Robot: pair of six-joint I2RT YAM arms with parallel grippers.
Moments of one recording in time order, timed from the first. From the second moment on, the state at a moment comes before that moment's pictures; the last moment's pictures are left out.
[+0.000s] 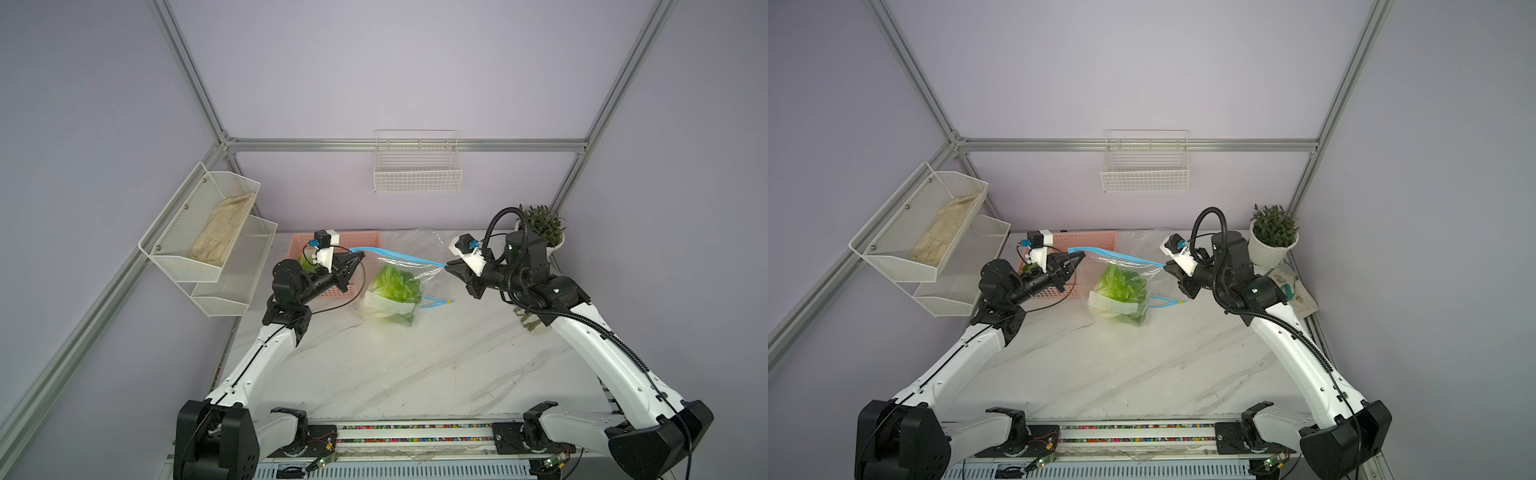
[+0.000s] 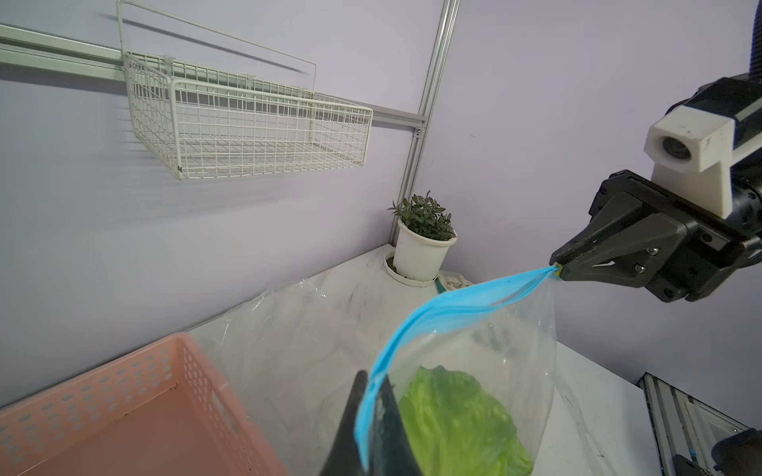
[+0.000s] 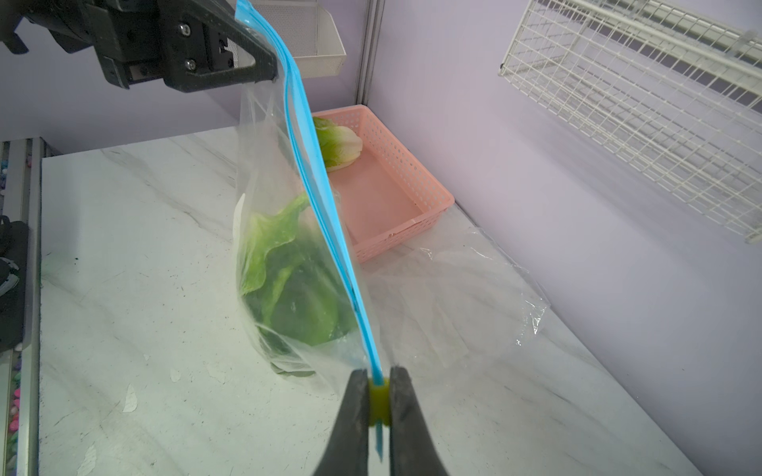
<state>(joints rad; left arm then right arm) -0.13 1.18 0.80 0.45 0.71 -0.25 0.39 1.21 1.29 -0.53 -0.42 -0.45</state>
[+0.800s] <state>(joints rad) -0.12 1.27 0.80 0.54 0.92 -0.19 0.45 1.30 1.43 -0.52 -0.53 -0.37</state>
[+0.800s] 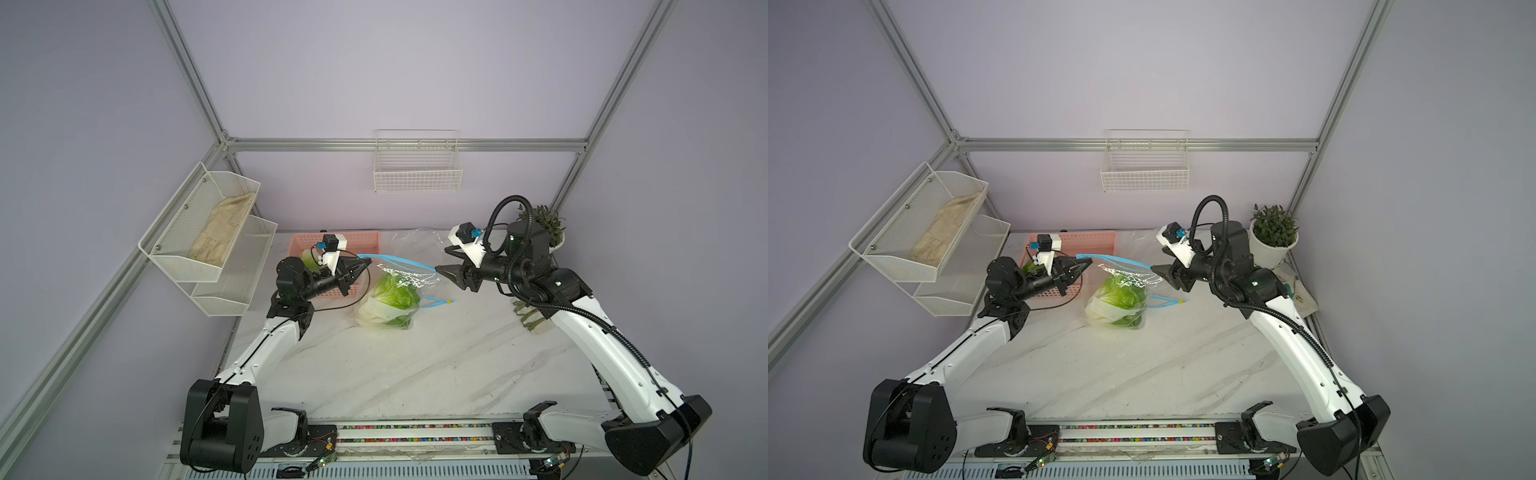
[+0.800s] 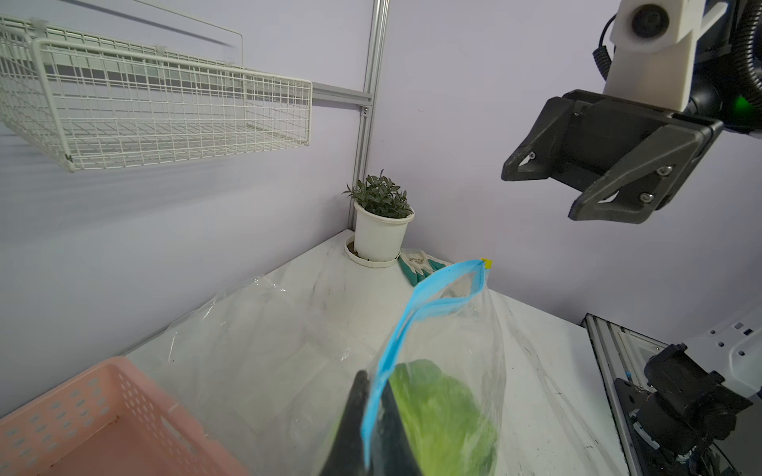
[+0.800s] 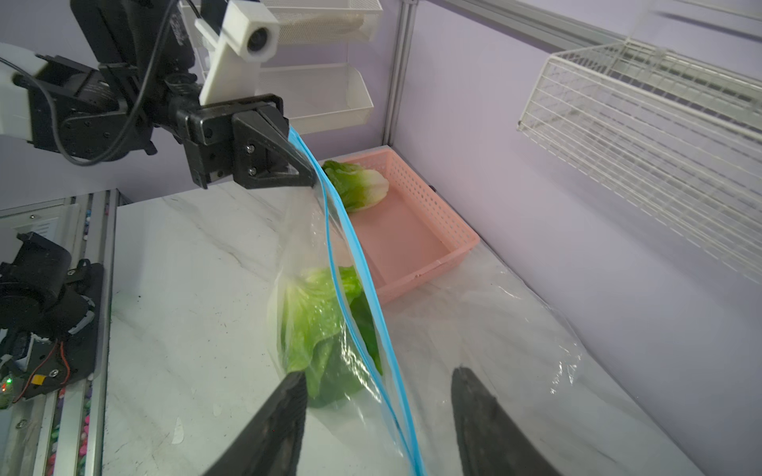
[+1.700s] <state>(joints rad) -0.12 1.24 0.80 0.50 0.93 -0.10 0.54 1.57 1.62 -0.56 -0.49 -0.42</state>
